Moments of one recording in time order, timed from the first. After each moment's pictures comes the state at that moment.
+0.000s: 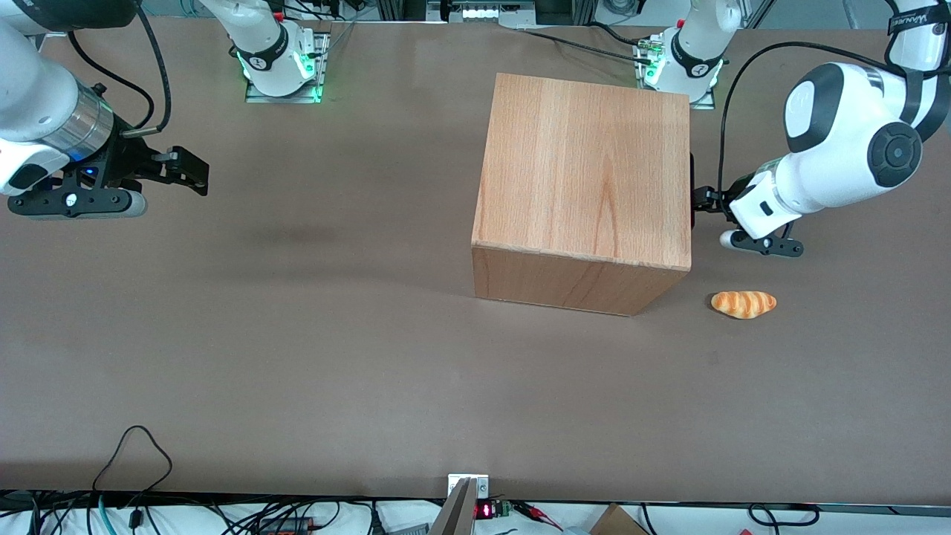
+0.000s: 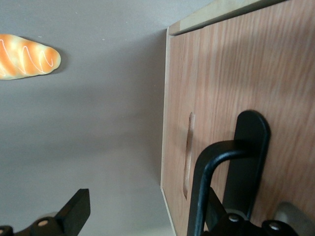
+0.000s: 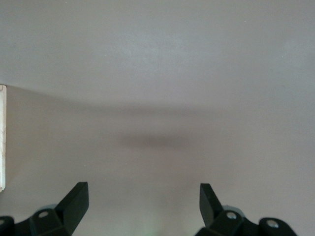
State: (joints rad) arm 0.05 0.07 -0.16 -2.04 -0.20 1.88 0.06
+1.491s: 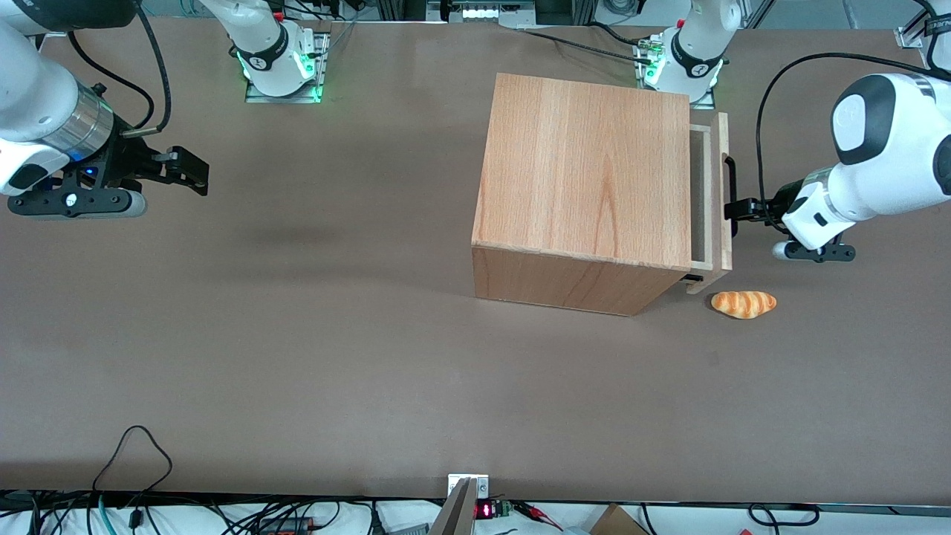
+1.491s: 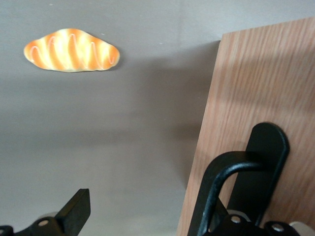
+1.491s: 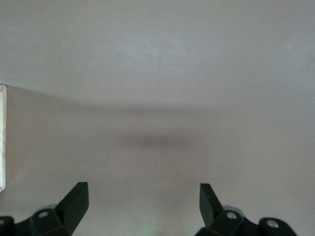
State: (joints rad) arm 0.20 0.08 -0.15 -2.04 -0.16 1.89 0.08
